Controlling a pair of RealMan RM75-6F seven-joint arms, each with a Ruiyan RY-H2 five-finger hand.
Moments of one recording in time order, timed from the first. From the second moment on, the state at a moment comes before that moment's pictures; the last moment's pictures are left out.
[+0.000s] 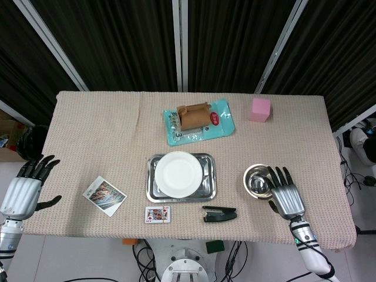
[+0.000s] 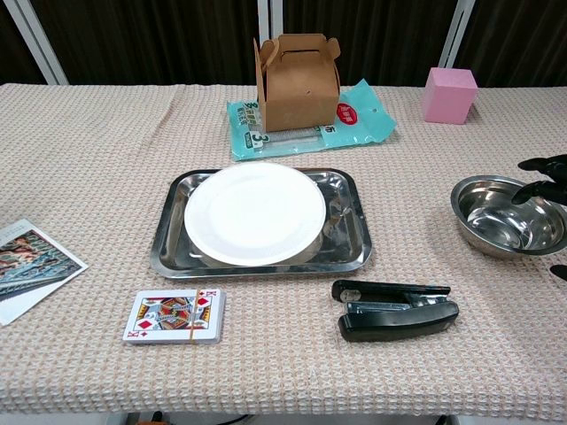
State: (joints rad) left arm -0.13 -1.11 -0.02 -1.58 1.59 1.50 0.02; right arm 0.24 -1.48 0.01 -1.49 -1.45 1.27 -0.52
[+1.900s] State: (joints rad) left arm -0.10 -1.09 -0.03 -1.53 1.54 1.50 -0.05; right arm 0.42 -1.60 0.12 -1.48 -1.71 1.35 -0.51
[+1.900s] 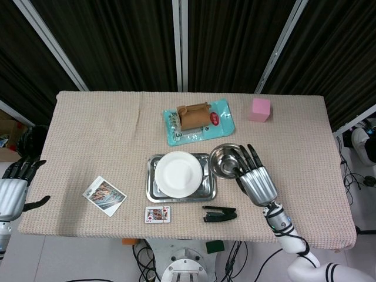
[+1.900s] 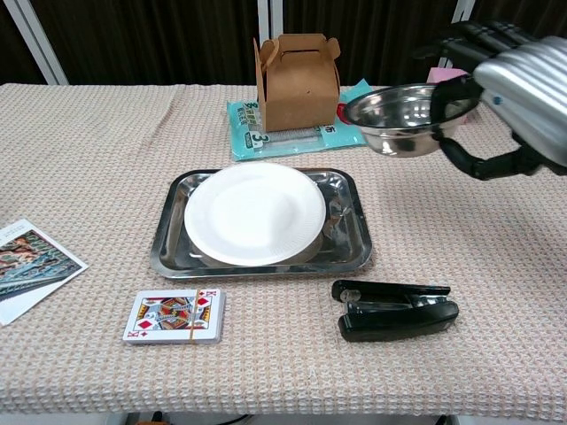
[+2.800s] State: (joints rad) left arm -0.11 -1.10 -0.04 -1.49 1.50 1.47 -0.07; right arm 0.69 -1.95 0.14 -1.06 -1.71 1.18 -0.38
